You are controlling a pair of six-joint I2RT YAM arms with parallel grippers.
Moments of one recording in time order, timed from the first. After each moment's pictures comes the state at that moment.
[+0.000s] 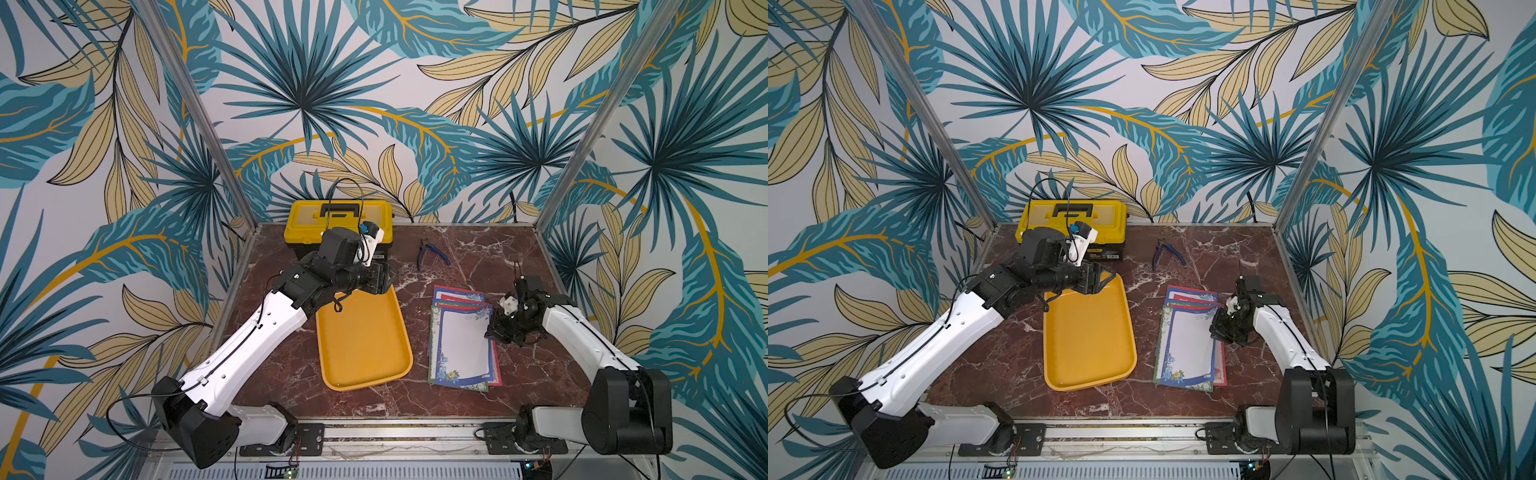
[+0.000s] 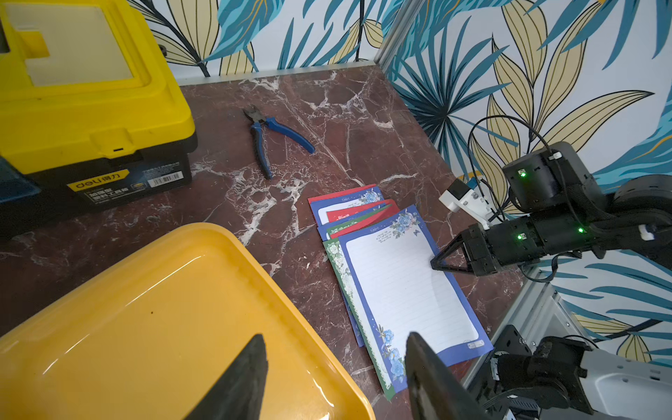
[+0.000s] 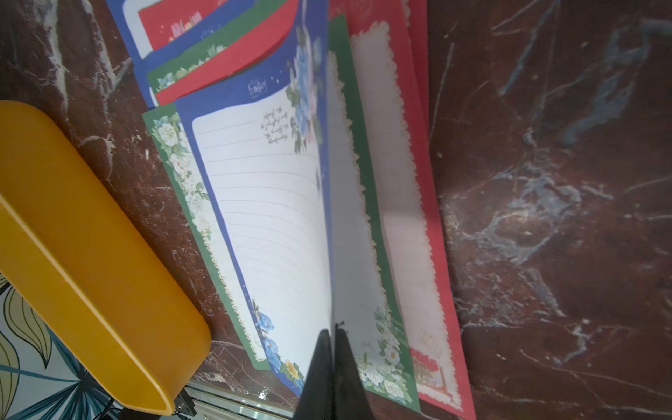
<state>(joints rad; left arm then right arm) -0.59 1.32 1.40 -0.68 0.22 -0.33 -0.04 1.34 0.86 -0.90 -0.35 0.42</state>
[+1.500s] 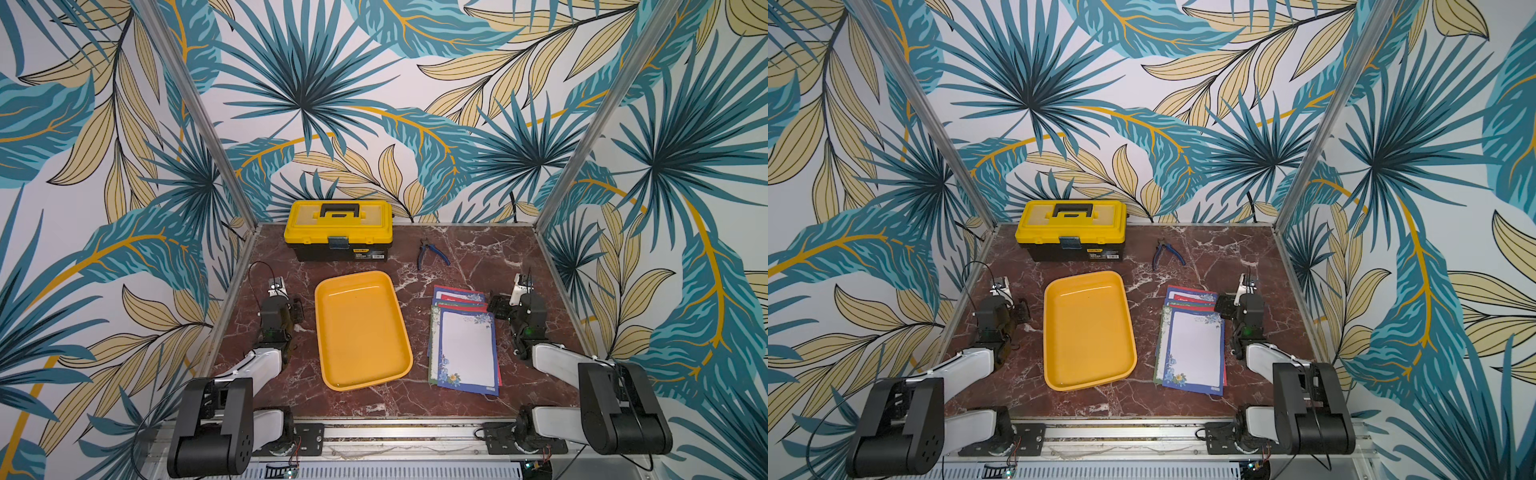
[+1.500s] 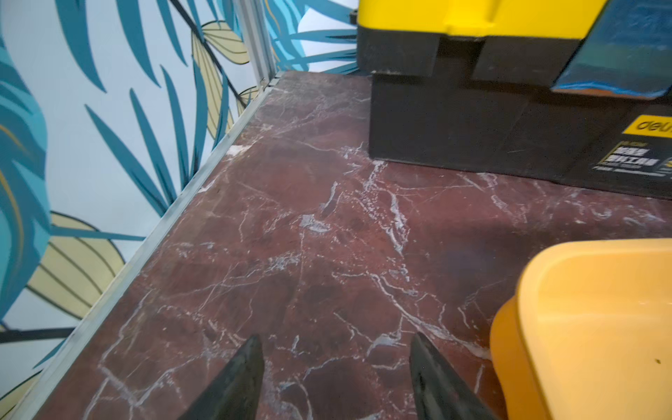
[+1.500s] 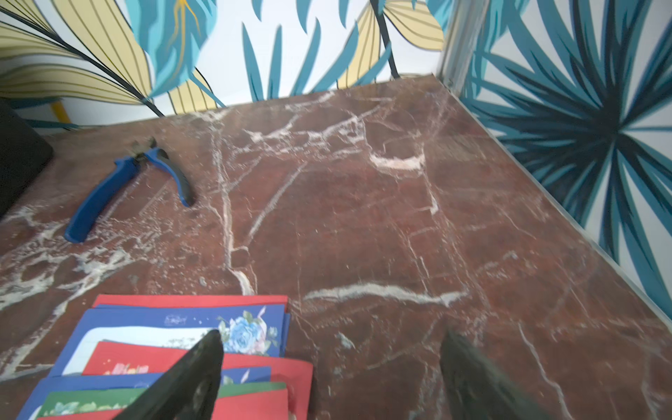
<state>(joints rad) 0.06 1.26 0.34 0.50 -0.16 -0.08 -0.04 1.37 0.35 0.66 0.11 0.11</state>
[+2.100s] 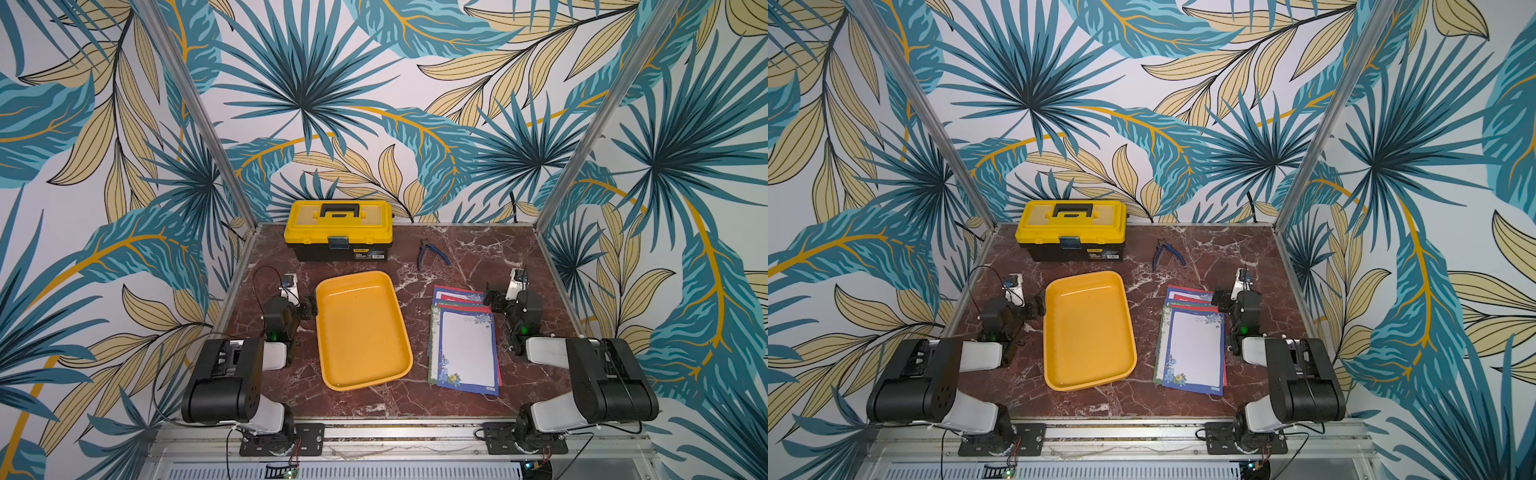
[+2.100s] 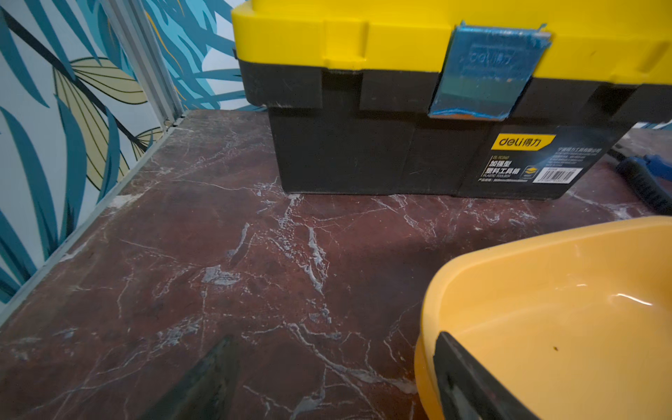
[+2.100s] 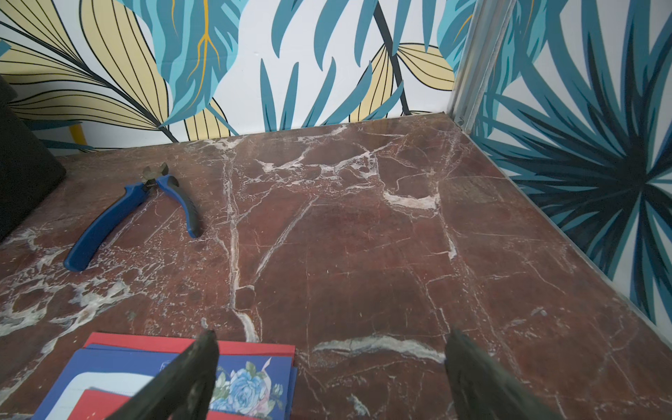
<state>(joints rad) 0.07 1.52 0.34 0.87 0.07 -0.05 -0.03 1.49 0.39 0.80 0.12 0.08</state>
